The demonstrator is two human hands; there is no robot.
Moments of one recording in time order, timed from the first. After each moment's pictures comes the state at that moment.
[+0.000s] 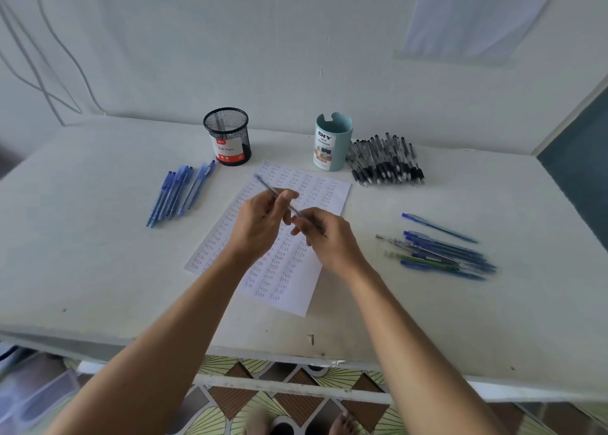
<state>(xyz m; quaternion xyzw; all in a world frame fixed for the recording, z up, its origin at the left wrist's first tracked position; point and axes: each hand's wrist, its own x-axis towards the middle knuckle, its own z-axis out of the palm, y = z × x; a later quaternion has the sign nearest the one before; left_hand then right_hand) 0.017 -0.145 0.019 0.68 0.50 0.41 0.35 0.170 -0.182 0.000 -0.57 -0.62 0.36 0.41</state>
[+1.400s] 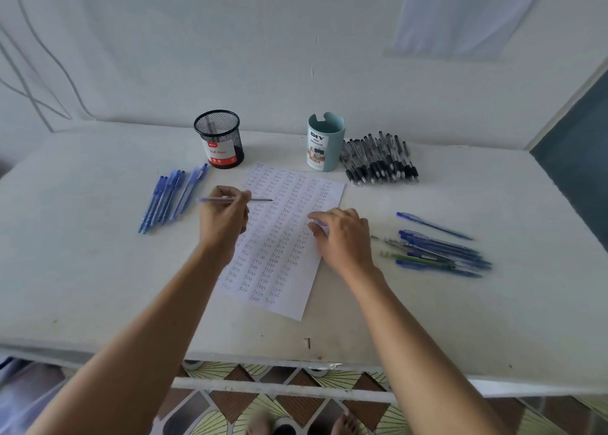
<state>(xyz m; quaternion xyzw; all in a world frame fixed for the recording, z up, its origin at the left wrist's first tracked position) -0.008 -0.122 0.013 0.40 0.54 0.53 0.52 0.190 -0.174 -0.017 -0.70 -0.67 0.06 0.25</state>
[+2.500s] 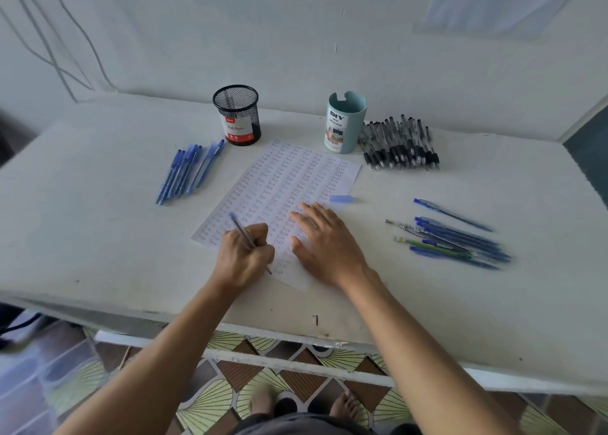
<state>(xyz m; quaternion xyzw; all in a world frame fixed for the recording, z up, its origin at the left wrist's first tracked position) -0.024 -0.205 -0.017 0.67 0.54 0.38 0.34 0.159 -0.197 -0.034 -0.59 -0.79 0.13 0.12</state>
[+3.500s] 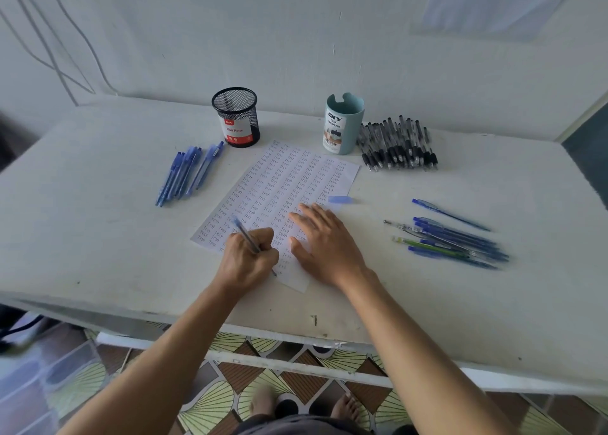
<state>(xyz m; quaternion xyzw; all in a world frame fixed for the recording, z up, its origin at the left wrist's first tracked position) -0.020 -0.204 -0.028 0.70 0.51 0.38 0.31 0.159 -0.197 -0.033 -0.59 -0.79 0.14 0.12</state>
